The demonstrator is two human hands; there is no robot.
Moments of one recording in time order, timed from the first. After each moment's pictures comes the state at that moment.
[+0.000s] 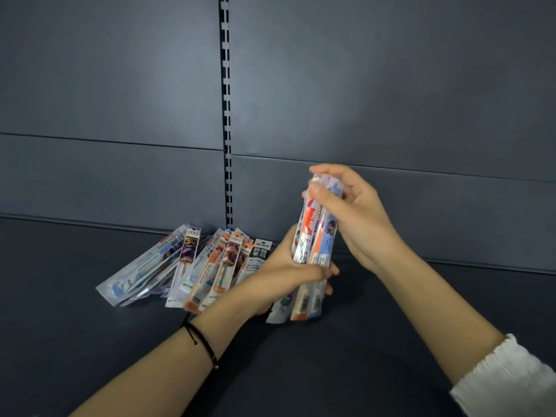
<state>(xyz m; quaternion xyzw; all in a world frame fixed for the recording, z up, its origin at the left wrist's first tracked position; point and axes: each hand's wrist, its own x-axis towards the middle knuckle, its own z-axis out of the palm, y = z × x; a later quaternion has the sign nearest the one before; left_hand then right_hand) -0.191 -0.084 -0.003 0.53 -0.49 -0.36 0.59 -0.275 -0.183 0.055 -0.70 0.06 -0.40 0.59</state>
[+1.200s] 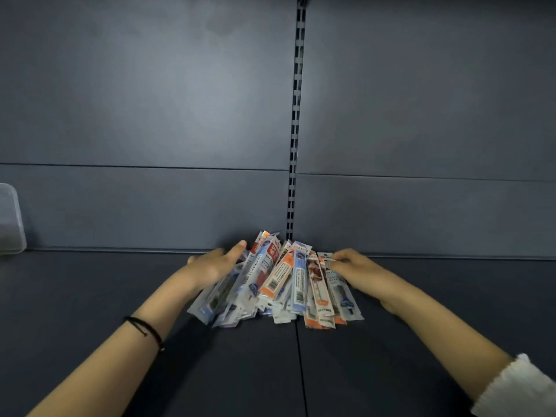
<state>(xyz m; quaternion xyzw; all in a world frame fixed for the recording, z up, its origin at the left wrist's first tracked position) 0.028 0.033 -0.010 0.87 -0.37 -0.20 0.26 -0.200 -0.113 -0.004 -0.79 0.40 -0.13 0.44</state>
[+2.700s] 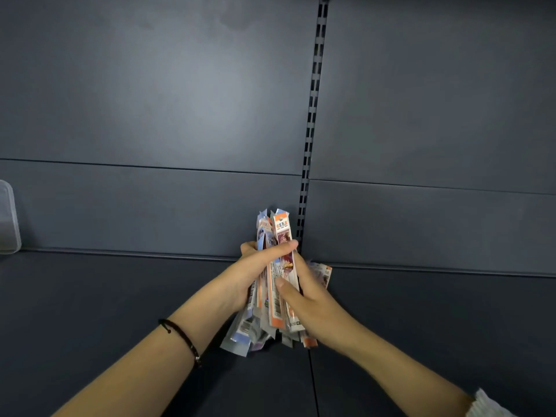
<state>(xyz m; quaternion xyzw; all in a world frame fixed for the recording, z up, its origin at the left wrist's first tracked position) -0.014 0.008 0.003 0.62 -0.26 -0.42 0.62 -0.140 -0.045 -0.024 -0.81 0.11 -0.23 0.52</state>
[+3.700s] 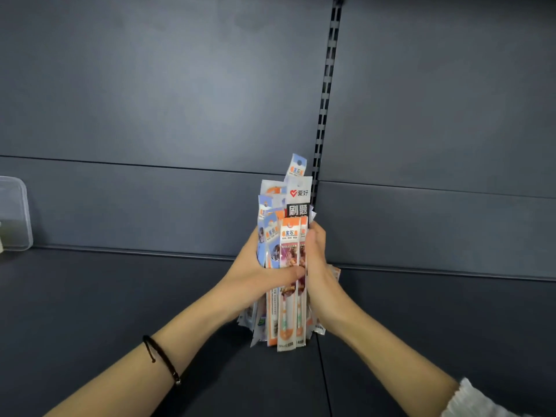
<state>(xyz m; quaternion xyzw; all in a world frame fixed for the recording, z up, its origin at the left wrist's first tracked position) -0.015 0.041 0.001 0.53 -0.50 -0.25 0.64 -0.124 -0.027 0.006 -0.72 0.10 -0.32 0.60</state>
